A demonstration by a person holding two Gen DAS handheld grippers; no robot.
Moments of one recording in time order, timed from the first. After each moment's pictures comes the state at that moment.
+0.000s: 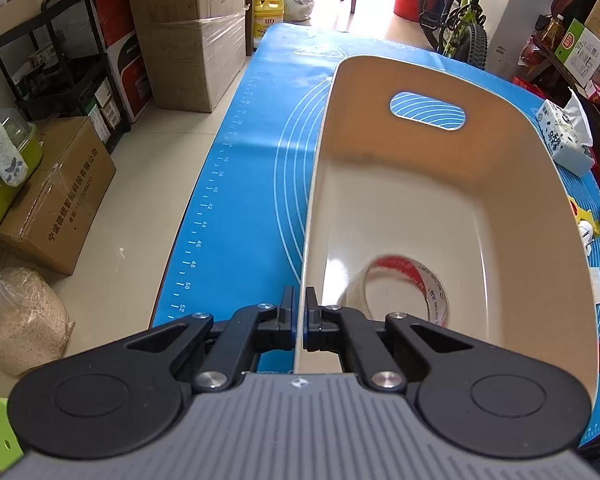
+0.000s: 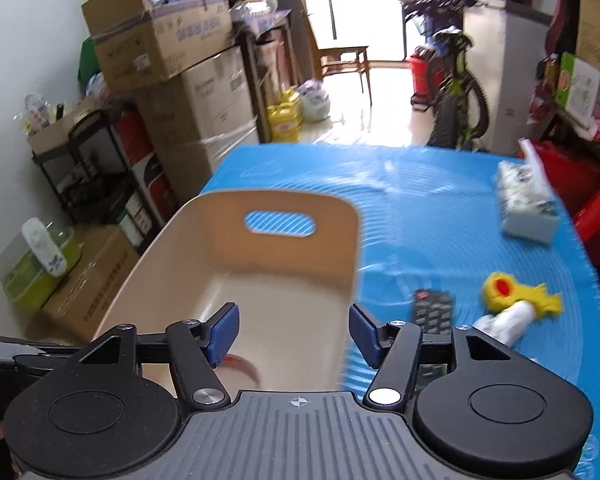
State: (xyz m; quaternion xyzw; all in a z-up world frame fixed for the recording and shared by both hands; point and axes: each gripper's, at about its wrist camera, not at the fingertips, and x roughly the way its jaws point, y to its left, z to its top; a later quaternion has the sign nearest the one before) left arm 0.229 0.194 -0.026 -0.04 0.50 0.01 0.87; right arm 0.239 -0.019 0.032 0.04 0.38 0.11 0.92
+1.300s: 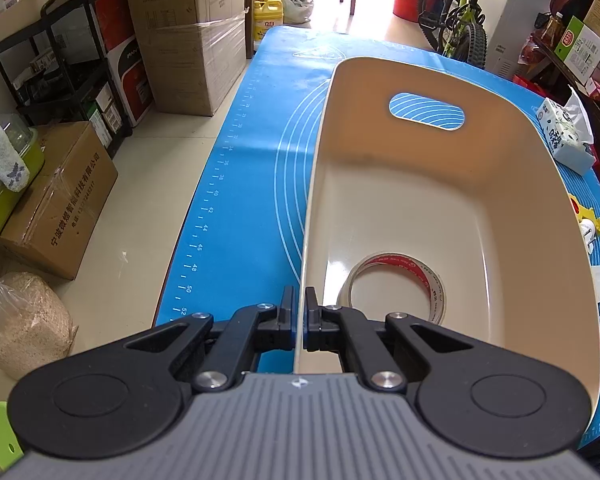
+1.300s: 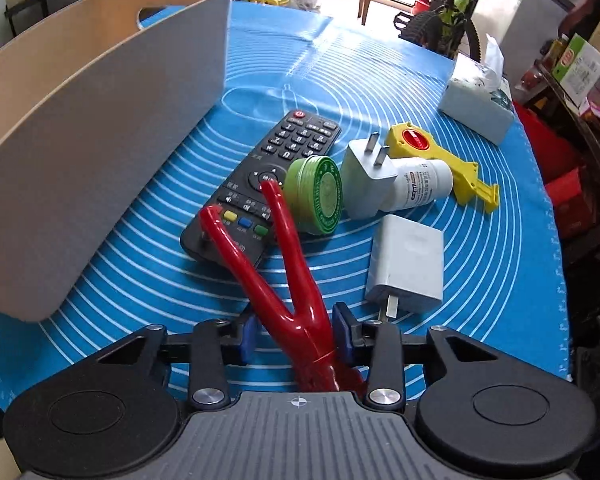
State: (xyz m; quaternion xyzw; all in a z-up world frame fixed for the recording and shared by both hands) left arm 0.230 0.193 -0.025 -0.03 0.50 0.02 0.87; right arm 0.225 -0.108 -0.105 -0.10 0.49 0.10 0.86
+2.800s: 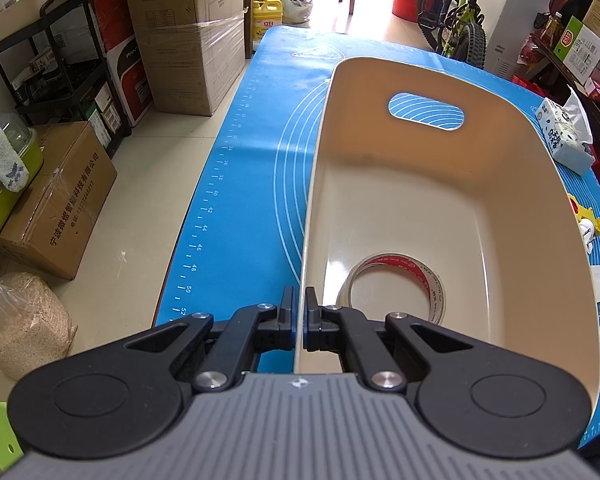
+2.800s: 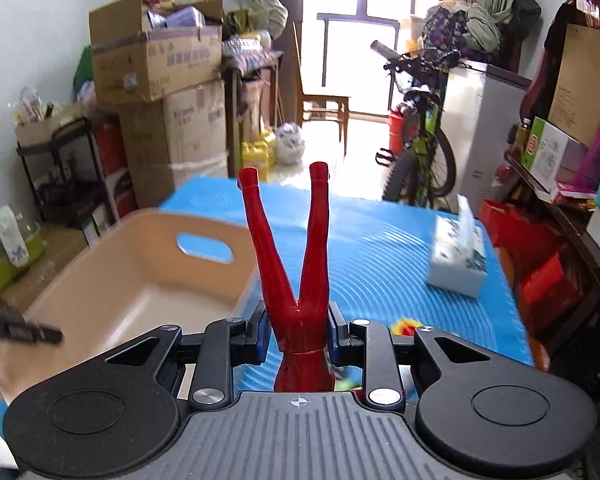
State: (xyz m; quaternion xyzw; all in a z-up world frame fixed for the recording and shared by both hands) left arm 0.229 0.190 -0.026 -0.03 0.50 0.02 0.87; right arm 0.230 -0.057 0.033 -0.02 0.31 0.09 0.95
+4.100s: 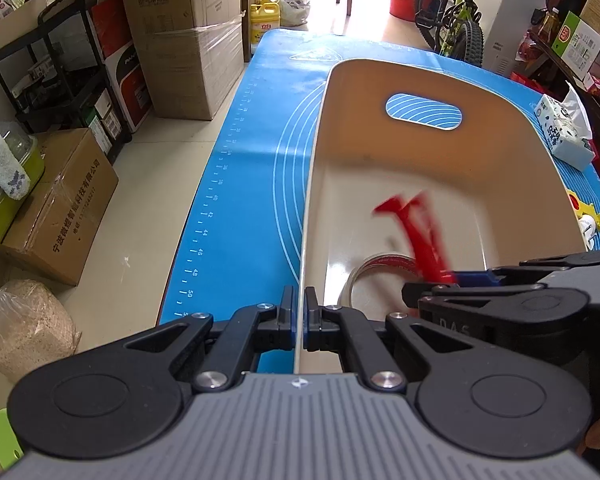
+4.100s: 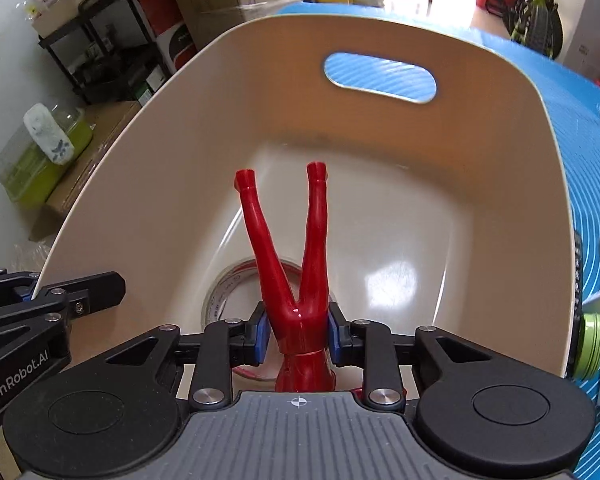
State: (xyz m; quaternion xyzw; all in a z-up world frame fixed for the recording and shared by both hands) left arm 0.229 0.184 -0.024 -0.02 0.49 0.02 0.87; right arm 0.301 0.082 -0.074 0.00 0.54 0.17 0.82
